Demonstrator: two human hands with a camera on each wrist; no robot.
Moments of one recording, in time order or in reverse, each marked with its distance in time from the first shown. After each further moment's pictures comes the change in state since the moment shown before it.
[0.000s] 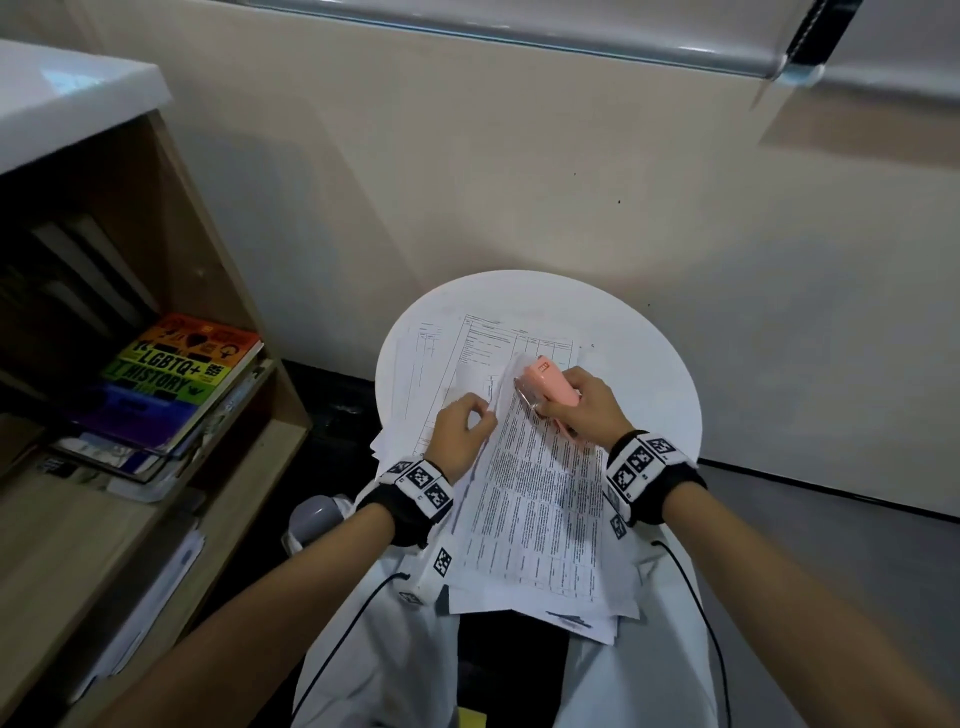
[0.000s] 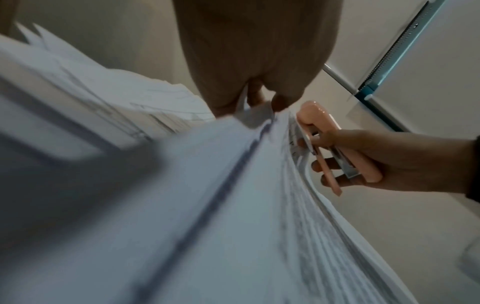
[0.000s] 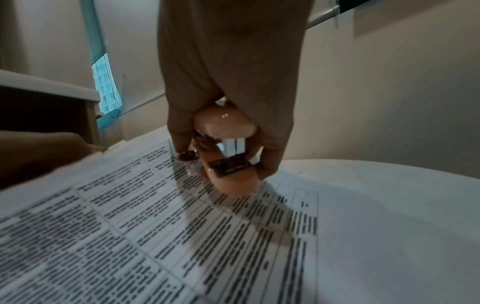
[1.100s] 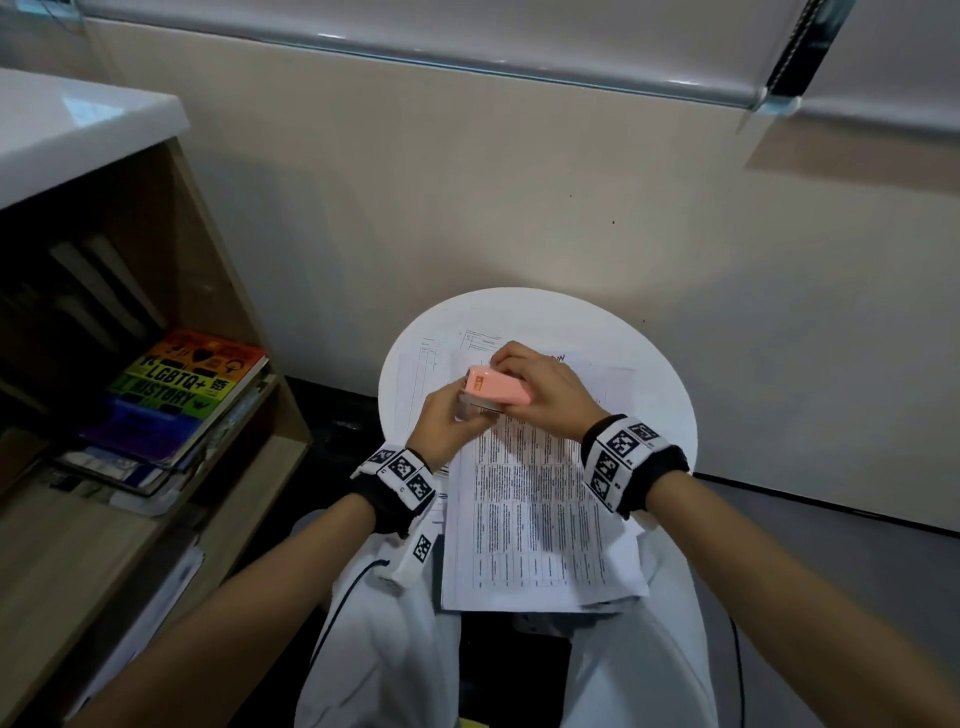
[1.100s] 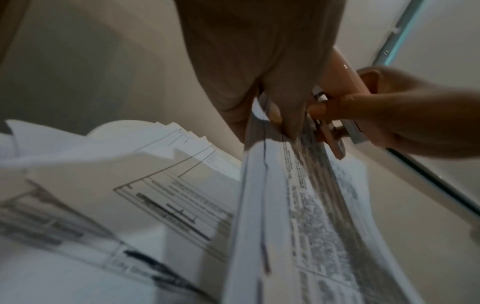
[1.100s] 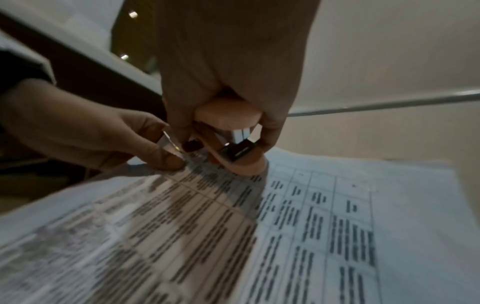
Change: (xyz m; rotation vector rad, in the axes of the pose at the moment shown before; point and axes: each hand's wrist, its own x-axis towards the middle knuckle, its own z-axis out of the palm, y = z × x) left_hand 0.004 0.027 -0.033 -0.066 -0.065 0.152; right_hand -0.007 -0.076 0.009 -0.478 -0.079 -0.678
